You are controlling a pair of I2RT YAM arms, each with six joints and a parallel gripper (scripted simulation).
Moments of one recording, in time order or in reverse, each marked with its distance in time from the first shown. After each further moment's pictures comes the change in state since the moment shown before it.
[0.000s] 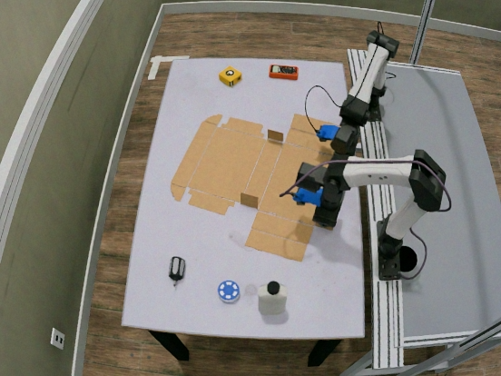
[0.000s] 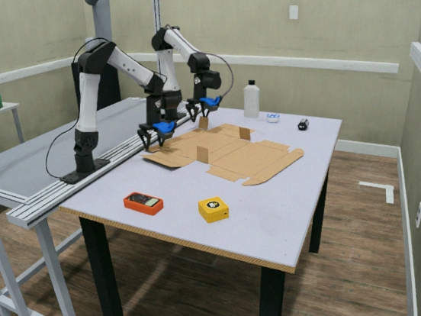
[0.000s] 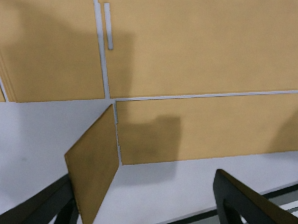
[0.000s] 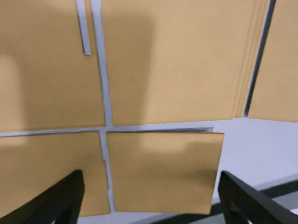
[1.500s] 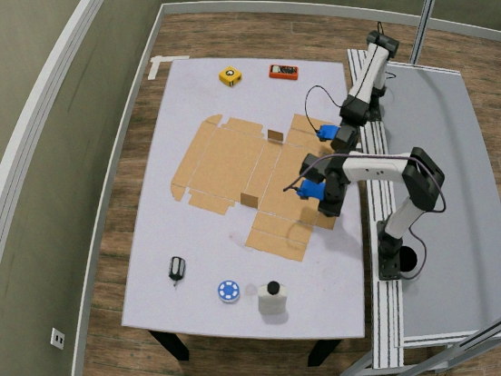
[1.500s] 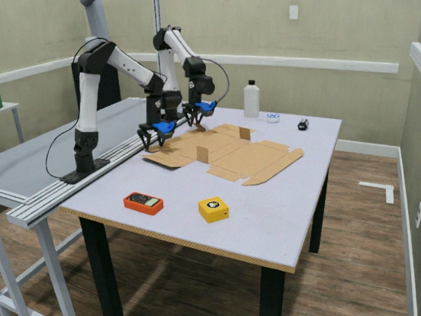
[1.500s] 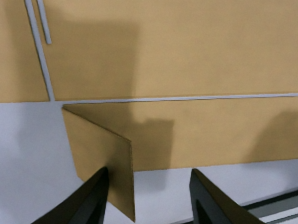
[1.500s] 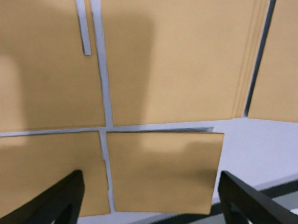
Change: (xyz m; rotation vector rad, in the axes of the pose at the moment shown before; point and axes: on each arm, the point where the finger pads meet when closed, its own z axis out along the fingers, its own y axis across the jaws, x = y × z) left arm 0.003 -0.029 0.017 -0.001 0.017 -0.014; right arm 0.000 0.000 0.000 0.000 0.000 0.000
